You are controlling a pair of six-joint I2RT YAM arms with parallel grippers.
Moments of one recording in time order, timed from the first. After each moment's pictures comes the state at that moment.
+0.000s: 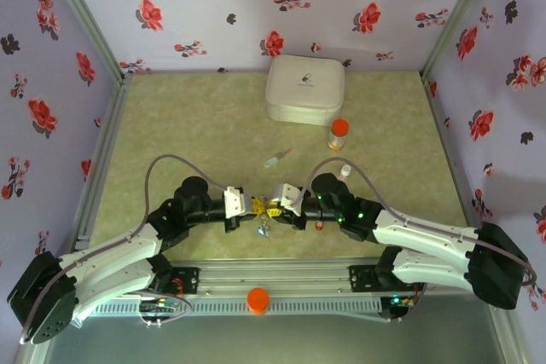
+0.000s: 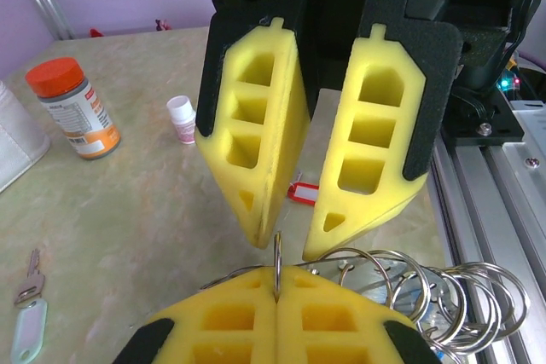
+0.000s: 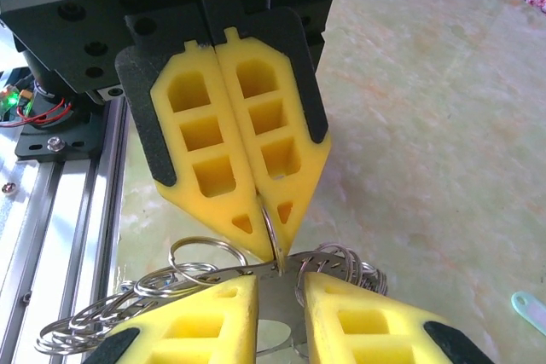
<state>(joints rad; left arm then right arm) -0.83 0.90 0.32 0.24 0.55 0.35 1.00 1.05 0.51 0.10 -0.34 -0.28</state>
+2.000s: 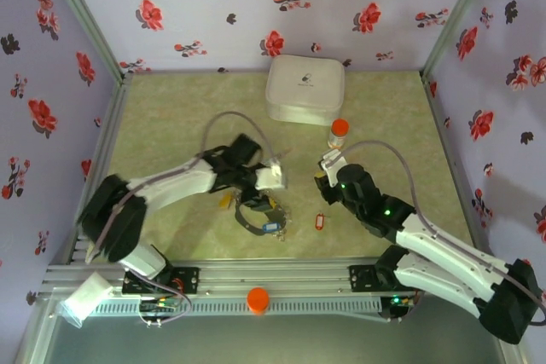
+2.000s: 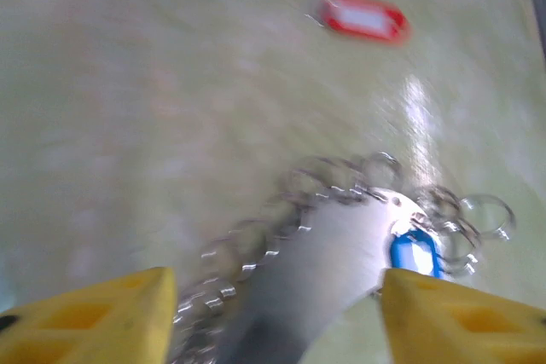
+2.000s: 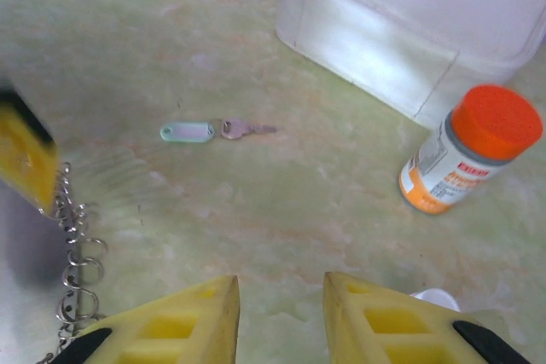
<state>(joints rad) -0.75 1.51 0.94 -0.42 0.47 0.67 0.78 0.85 0.54 -0.27 0.25 0.04</state>
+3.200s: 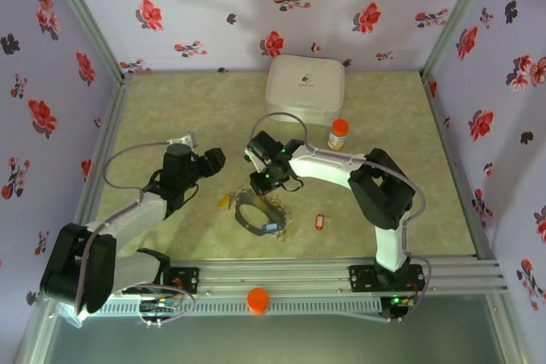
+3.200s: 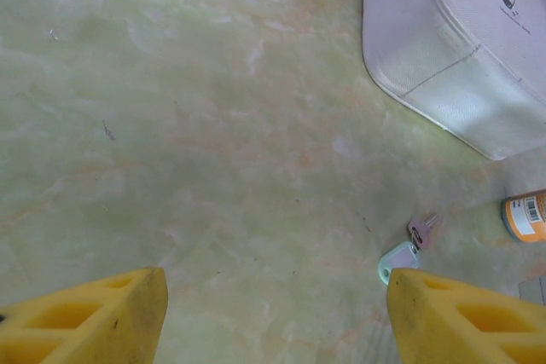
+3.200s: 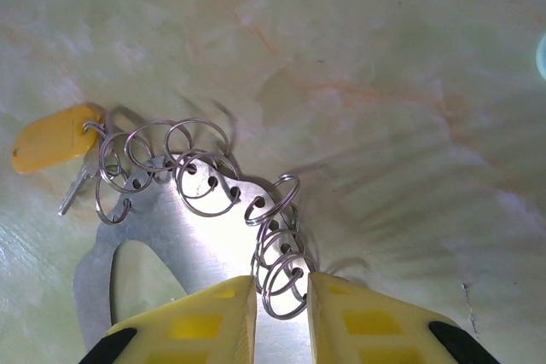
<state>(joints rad) -0.38 1.19 0.47 0.19 0.04 -0.65 0.88 1.93 1.34 -0.62 -0.19 0.30</state>
